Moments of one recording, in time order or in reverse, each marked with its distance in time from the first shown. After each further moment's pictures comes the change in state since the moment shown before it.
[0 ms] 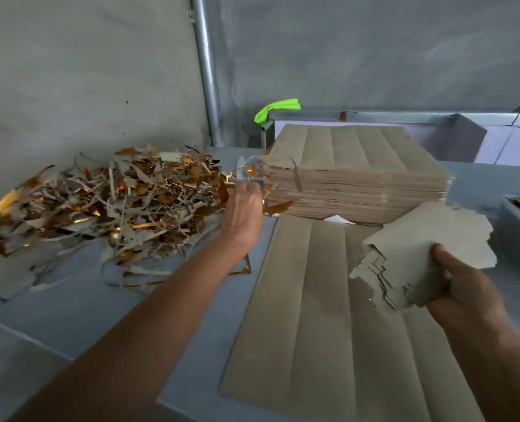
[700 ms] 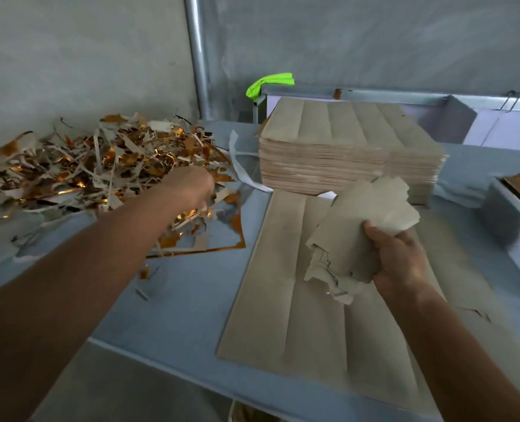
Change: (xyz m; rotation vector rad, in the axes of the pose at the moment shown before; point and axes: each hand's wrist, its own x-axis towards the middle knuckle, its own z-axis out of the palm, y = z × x) left_hand 0.020 -0.084 -0.031 0.507 -0.628 0.100; right_hand -0.023 0.041 0.039 -0.143 -0.110 -0.126
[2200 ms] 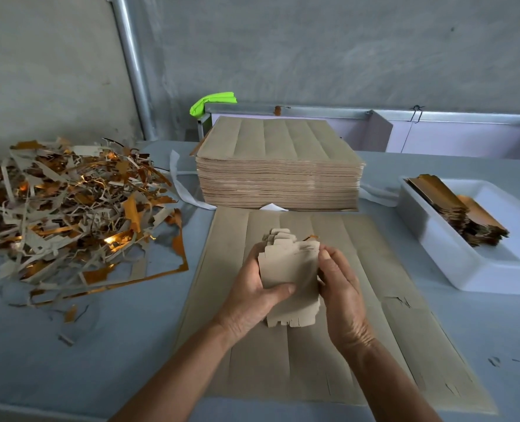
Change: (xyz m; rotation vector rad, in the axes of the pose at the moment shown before) left_hand -0.092 0.205 0.042 -1.917 0.054 0.387; right_hand -0.034 0.017 -0.043 -0.168 -0.219 -0.254
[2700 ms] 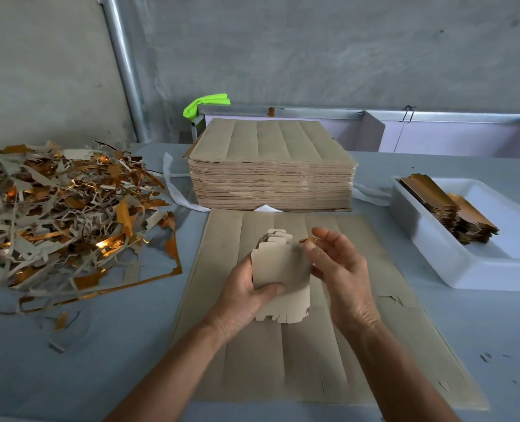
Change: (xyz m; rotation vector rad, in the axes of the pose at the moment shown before) left_hand 0.001 -0.001 -0.006 0.088 -0.010 -0.032; right_hand 0.012 -0.021 -0.004 0.002 0.045 -0.029
